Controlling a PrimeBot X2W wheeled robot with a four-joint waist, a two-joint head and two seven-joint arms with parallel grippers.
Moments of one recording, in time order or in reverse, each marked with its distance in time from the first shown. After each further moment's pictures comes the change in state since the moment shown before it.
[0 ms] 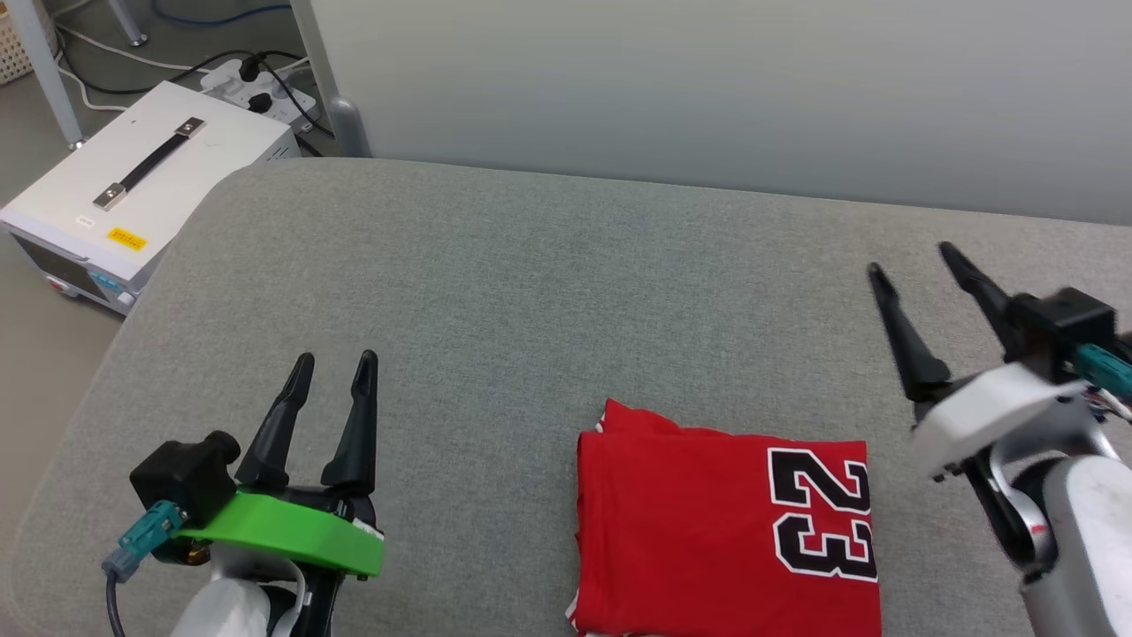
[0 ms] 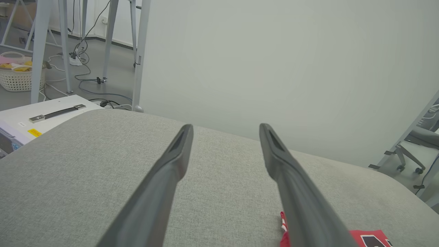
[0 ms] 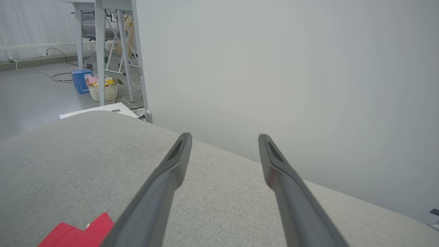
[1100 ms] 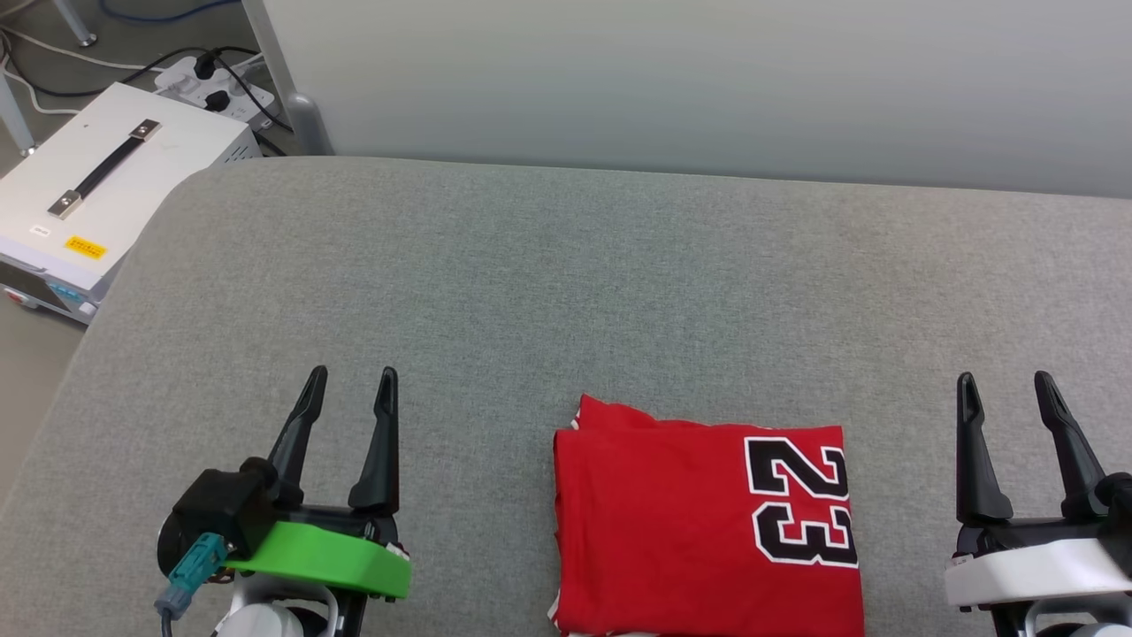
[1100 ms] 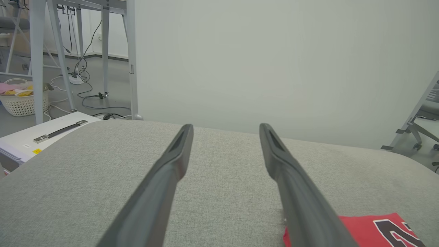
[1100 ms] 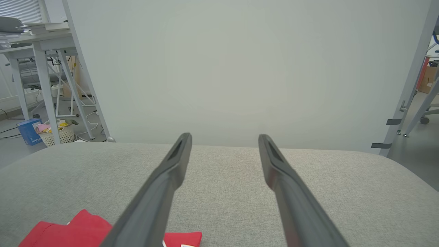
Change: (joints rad) left arm 0.065 -0.161 0.128 -0.032 0.305 -0.059 0.000; right arm 0.349 0.196 -0.242 -0.159 -0.073 0.000 -0.270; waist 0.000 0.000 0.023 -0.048
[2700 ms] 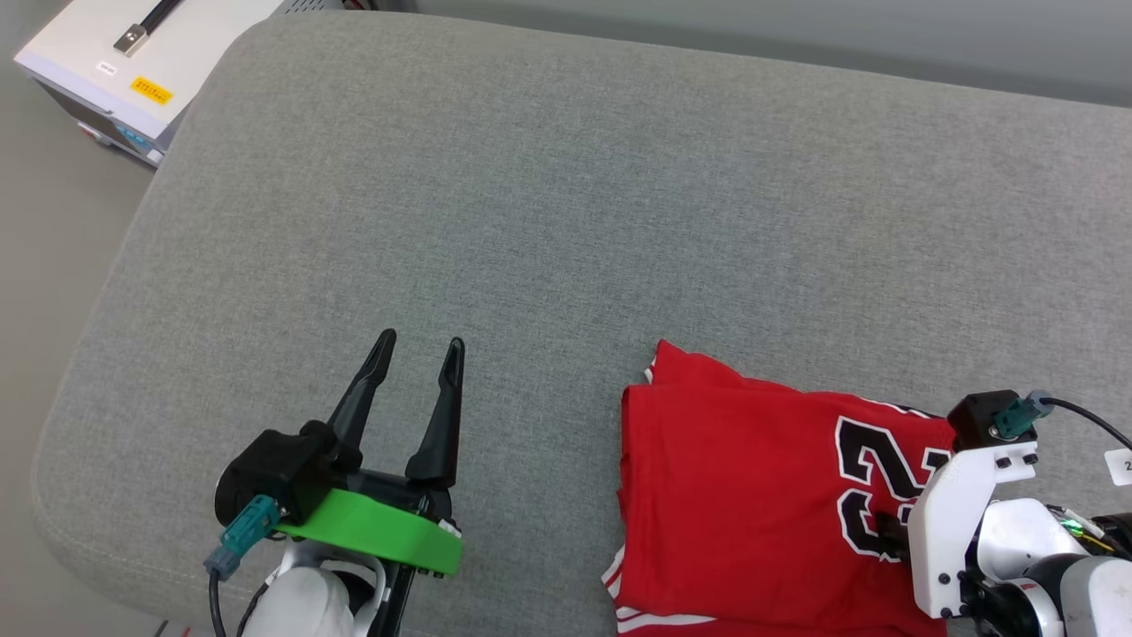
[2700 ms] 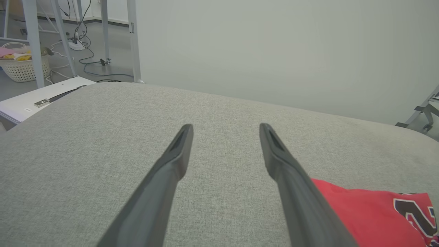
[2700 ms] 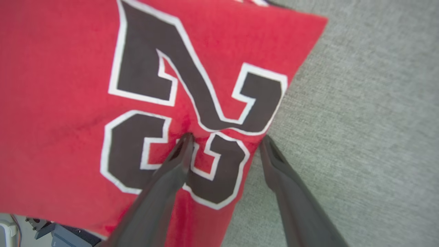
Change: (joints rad) left arm -0.085 0.013 -0.126 0.009 -0.039 -0.001 0.000; right arm -0.114 -0.050 0.097 0.044 0.047 -0.001 1.249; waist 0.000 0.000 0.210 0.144
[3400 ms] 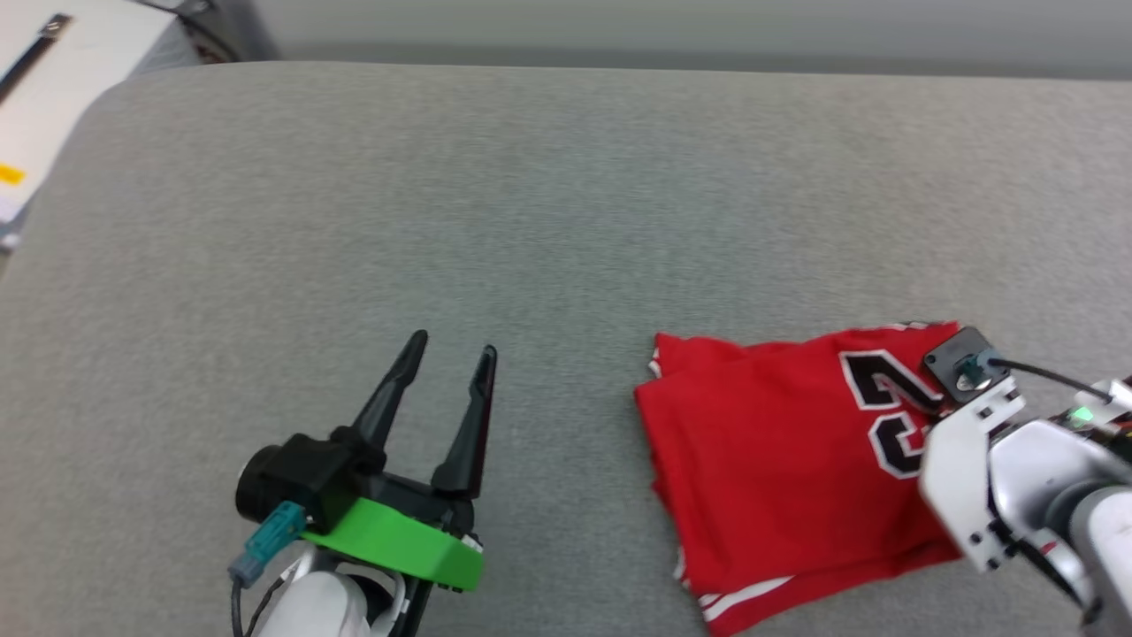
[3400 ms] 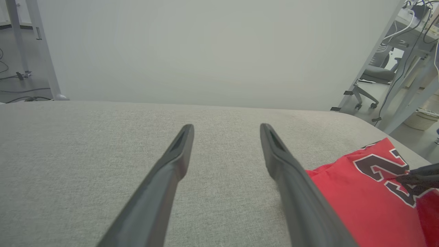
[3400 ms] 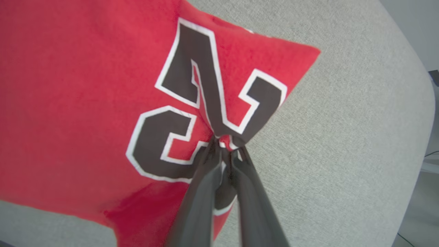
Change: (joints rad) left arm 0.000 0.030 -0.064 -0.036 0.004 0.000 0.000; right arm -0.157 -0.369 0.301 -0.079 -0.026 0.002 -0.168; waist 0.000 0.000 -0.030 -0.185
